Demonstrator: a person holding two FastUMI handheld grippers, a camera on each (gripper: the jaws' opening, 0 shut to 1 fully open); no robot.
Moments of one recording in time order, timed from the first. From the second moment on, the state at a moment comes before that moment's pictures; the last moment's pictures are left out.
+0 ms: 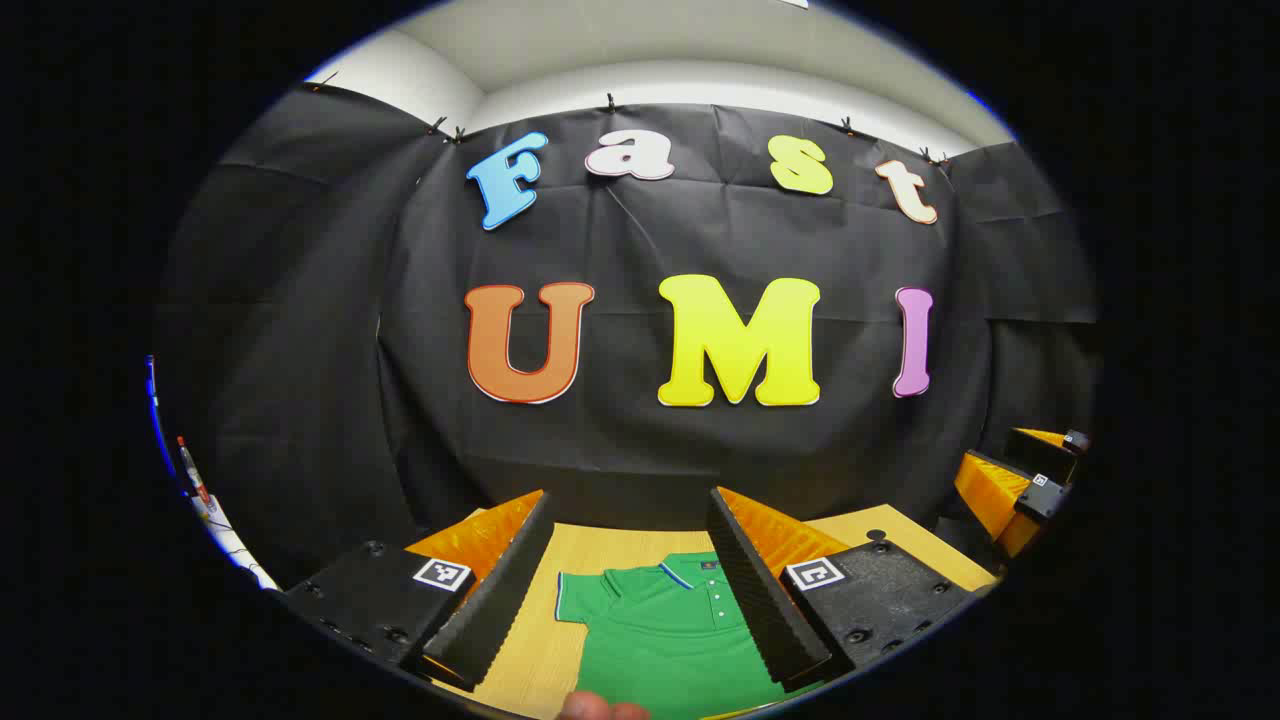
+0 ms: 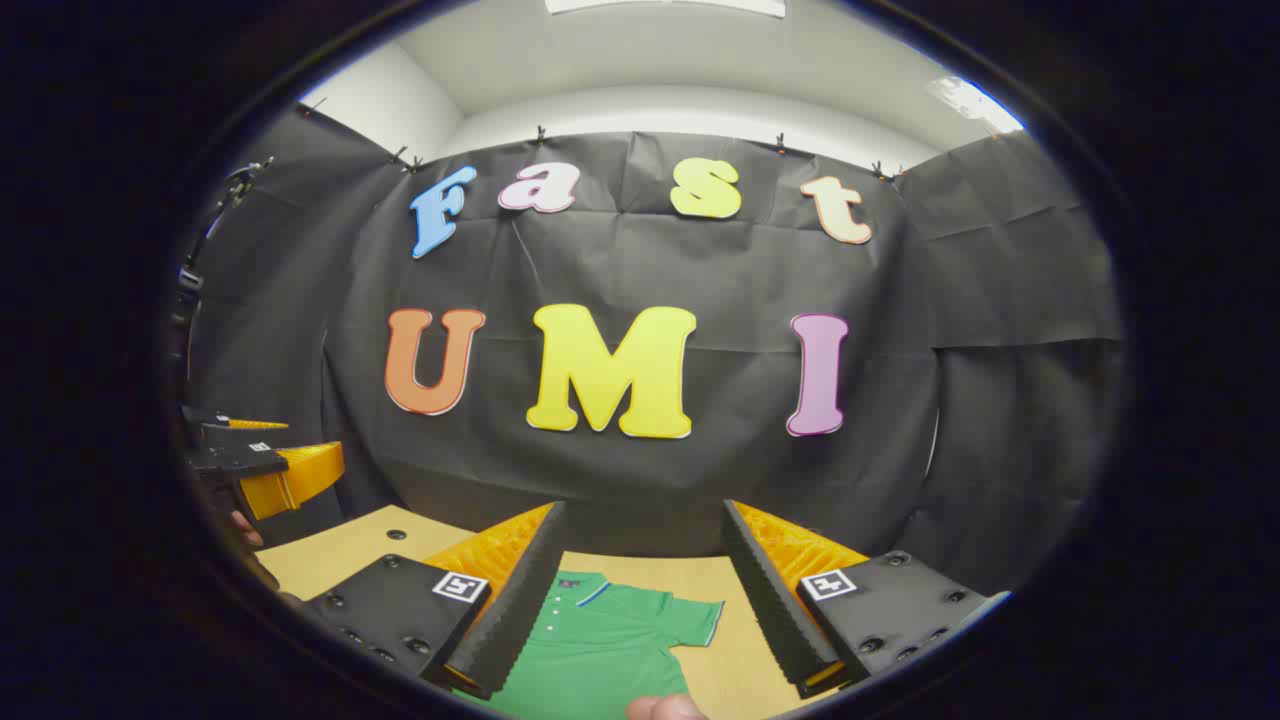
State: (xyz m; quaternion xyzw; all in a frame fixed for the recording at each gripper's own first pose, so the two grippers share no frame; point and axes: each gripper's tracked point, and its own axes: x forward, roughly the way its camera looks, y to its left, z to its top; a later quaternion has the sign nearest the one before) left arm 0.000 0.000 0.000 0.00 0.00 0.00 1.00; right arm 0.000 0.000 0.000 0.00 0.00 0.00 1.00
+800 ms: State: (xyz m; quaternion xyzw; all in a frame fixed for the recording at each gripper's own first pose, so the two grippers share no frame) left arm 0.005 -0.012 0.005 0.00 -0.02 -0.01 1.00; right arm 0.005 -0.010 -0.017 0.01 0.03 0.00 1.00
